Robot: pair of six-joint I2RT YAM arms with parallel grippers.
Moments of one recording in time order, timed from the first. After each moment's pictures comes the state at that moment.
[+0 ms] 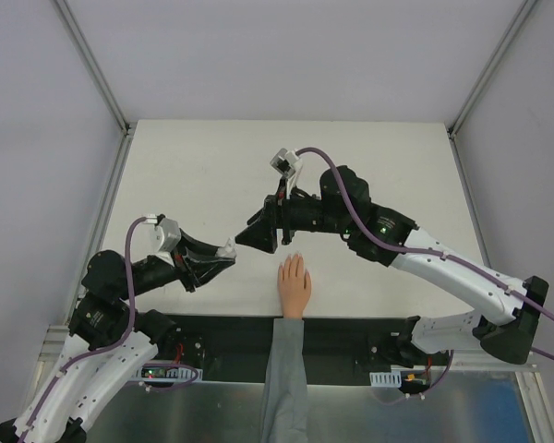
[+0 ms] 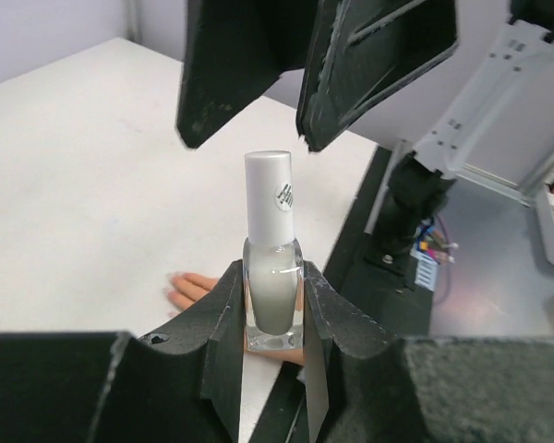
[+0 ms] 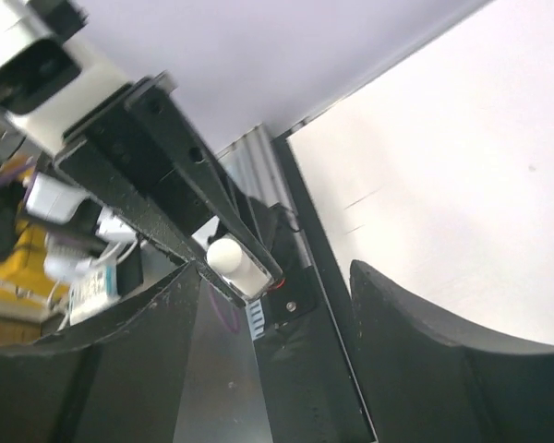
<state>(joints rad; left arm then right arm) -0.52 0.31 0.66 -0.26 0.66 -0.29 1.04 1.28 1.32 -0.22 -0.40 0.46</state>
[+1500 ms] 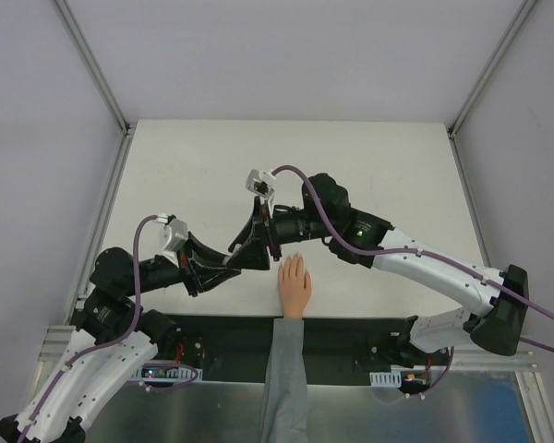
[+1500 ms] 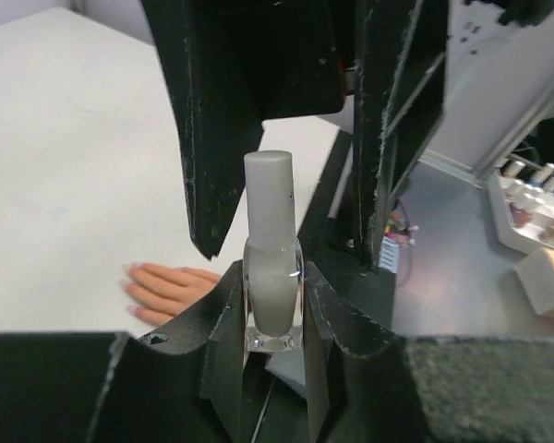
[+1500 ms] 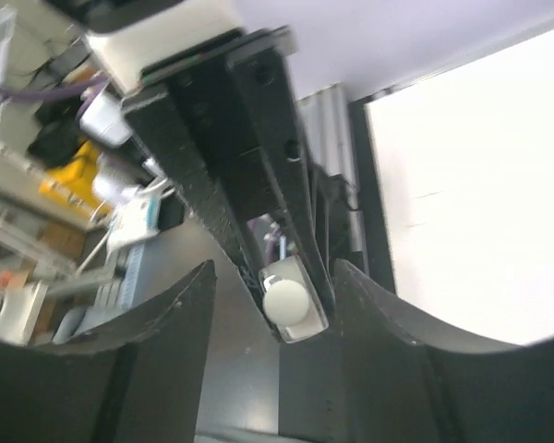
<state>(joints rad) -0.52 0.34 0.62 -0.20 0.77 -0.38 1.06 1.35 1.26 -0.06 -0.69 0.40</state>
